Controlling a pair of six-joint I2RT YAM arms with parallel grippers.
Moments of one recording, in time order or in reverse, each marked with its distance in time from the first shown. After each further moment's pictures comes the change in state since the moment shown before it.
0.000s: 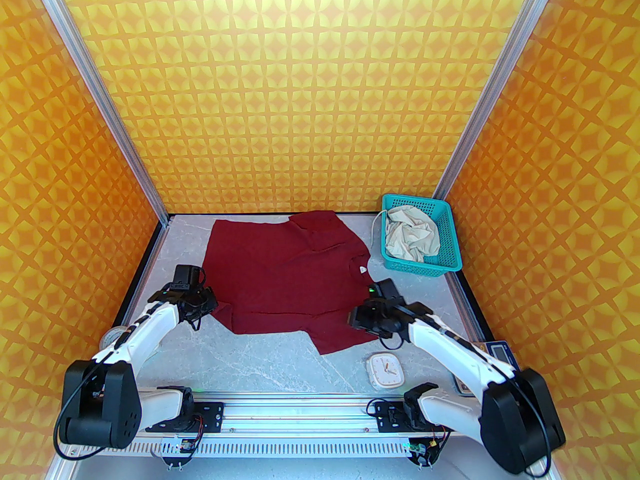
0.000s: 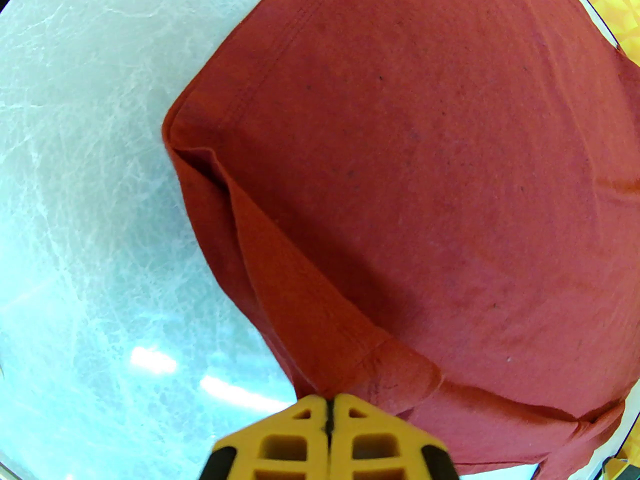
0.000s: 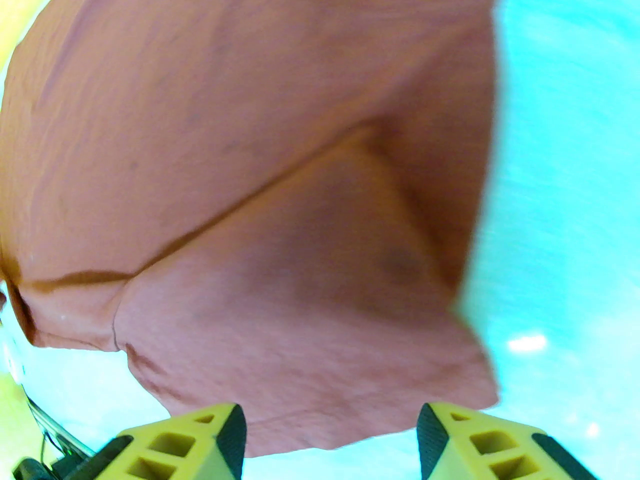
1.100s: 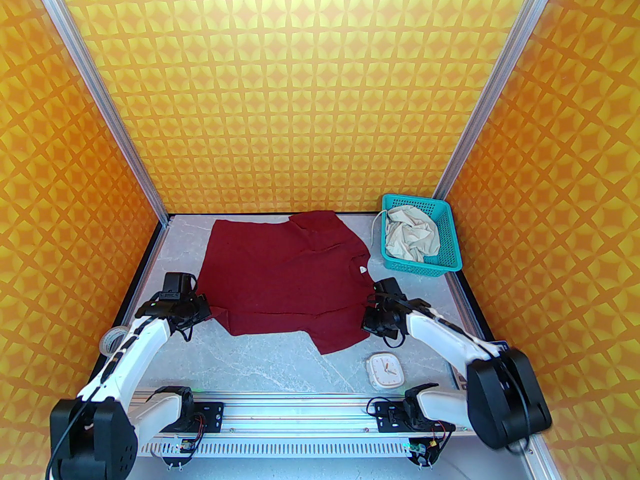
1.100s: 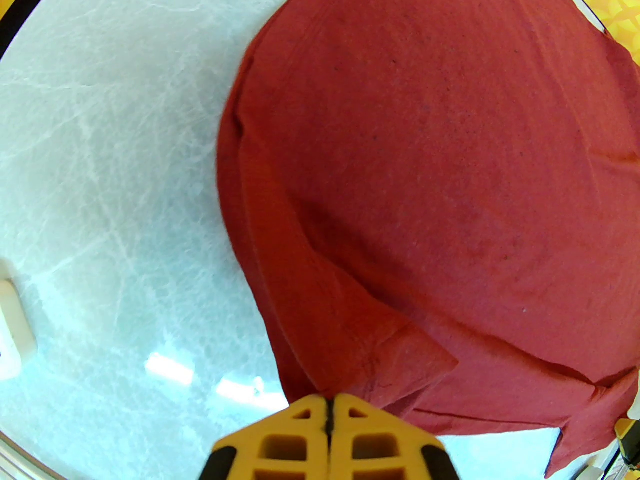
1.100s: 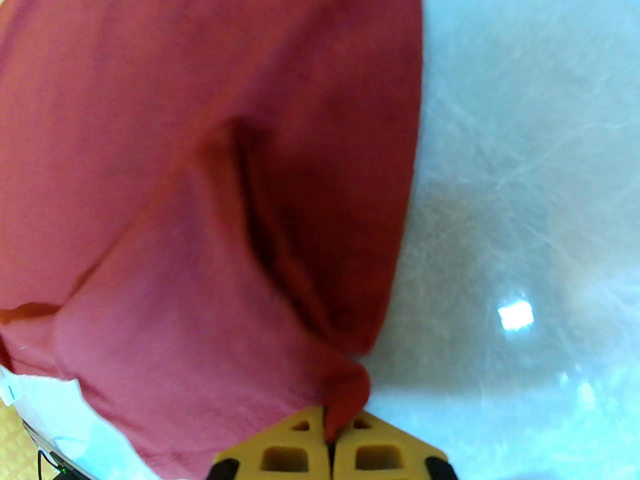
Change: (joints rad) left arm 0.037 -0.188 -0.031 -0.135 0.000 0.073; right arm -0.043 0.082 0.014 0.002 -0.004 -0.043
